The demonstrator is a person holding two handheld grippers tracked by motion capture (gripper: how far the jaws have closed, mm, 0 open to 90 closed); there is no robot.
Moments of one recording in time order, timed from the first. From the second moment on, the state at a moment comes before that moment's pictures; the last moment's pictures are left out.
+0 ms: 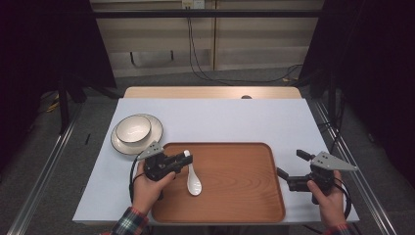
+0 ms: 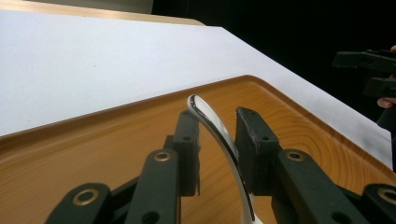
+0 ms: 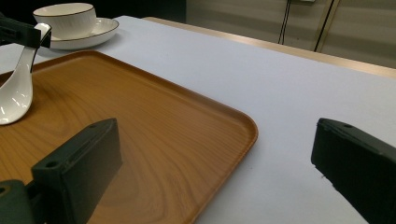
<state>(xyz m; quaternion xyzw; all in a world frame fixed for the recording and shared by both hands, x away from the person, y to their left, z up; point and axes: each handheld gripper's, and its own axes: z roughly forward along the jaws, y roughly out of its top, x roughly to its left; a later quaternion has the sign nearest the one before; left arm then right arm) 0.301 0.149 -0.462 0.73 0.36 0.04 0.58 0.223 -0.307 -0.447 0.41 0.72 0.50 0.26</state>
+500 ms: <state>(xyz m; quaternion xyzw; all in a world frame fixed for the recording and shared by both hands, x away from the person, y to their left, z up) 0.299 0.155 -0.457 0.73 0.37 0.07 0.57 0.222 -0.305 -0.446 0.41 0.72 0.50 0.27</state>
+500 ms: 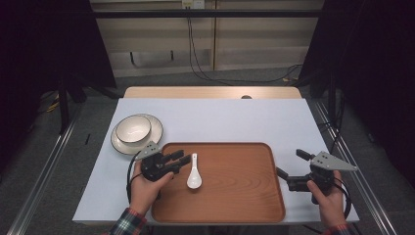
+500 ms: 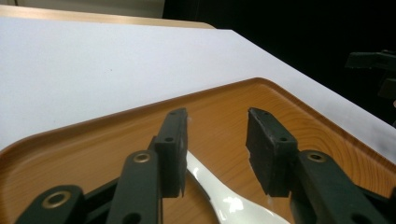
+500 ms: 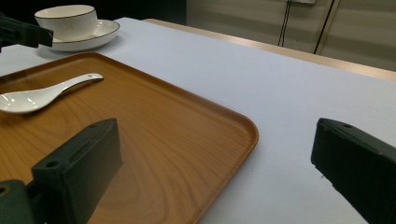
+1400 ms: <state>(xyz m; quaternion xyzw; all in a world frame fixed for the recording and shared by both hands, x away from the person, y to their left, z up) 0.300 0.164 -0.445 0.72 0.34 0.10 0.59 0.222 -0.305 -0.445 0.41 0.72 0.50 0.27</state>
